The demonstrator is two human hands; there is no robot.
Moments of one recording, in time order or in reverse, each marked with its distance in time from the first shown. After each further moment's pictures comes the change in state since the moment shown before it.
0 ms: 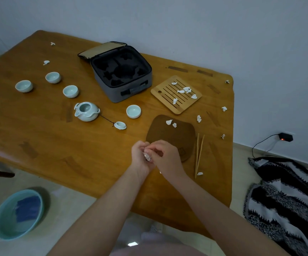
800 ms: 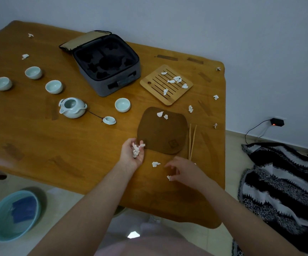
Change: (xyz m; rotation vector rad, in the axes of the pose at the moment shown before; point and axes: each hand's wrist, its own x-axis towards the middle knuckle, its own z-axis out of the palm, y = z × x) left_hand 0.001 0.007 0.001 -0.147 0.300 -0.070; right_hand -0.039 0.097 -0.057 -0.424 -0.547 0.153
